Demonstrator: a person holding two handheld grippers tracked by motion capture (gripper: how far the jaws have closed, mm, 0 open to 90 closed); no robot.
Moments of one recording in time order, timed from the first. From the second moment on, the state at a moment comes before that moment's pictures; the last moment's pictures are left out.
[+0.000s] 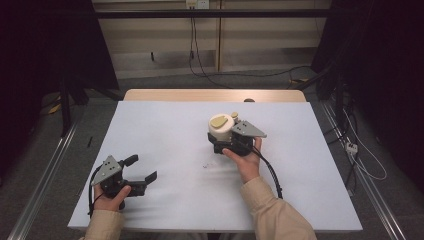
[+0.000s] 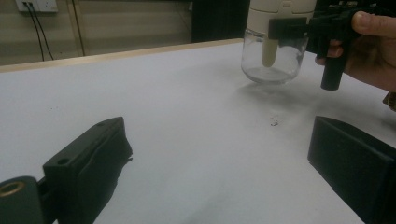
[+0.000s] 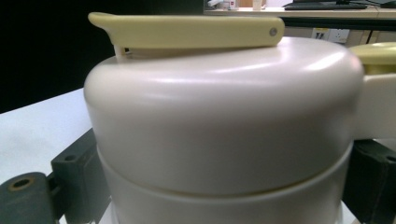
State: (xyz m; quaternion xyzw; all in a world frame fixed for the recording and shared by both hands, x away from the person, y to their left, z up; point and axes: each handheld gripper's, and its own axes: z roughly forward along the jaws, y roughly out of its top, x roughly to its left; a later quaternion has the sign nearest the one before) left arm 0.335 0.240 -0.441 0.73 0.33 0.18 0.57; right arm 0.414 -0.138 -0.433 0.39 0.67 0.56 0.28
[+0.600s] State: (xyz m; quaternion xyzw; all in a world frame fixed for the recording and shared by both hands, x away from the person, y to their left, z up) left arm 0.335 0.242 -0.441 0.73 0.33 0.18 0.57; right arm 0.420 -0.126 -0.434 0.38 0.68 0.56 0.28
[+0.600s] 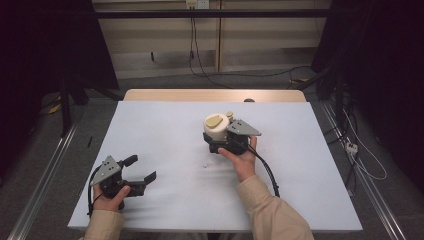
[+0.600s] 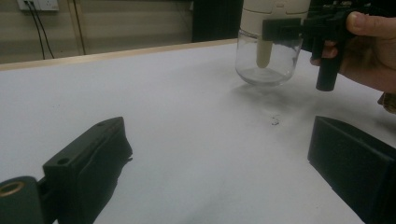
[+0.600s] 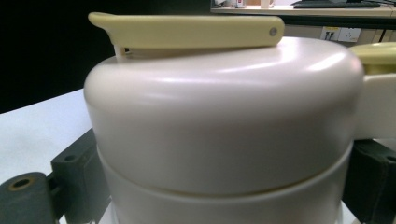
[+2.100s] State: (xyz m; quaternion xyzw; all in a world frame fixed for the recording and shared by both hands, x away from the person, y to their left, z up) left arm 0.336 0.242 -0.443 0.73 0.33 0.18 0.57; right arm 0.438 -0.113 -0.448 0.39 0.69 0.55 0.26
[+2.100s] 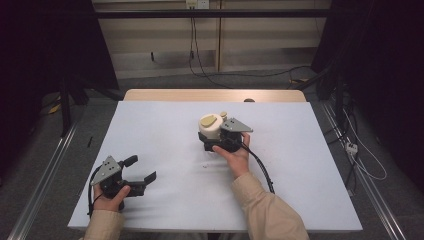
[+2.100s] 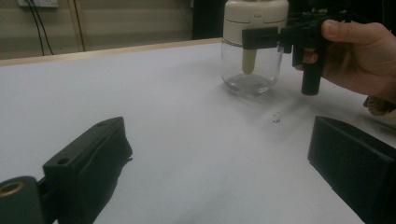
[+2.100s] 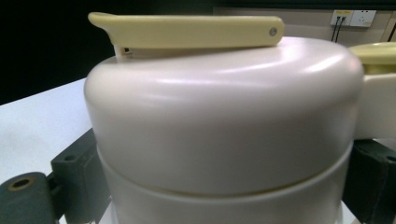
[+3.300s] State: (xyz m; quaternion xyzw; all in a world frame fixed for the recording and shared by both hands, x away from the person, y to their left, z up) left arm 0.337 0.239 -0.445 0.73 0.33 0.18 0.57; right arm 0.437 -0.116 -0.452 0.40 0.71 0.54 0.22
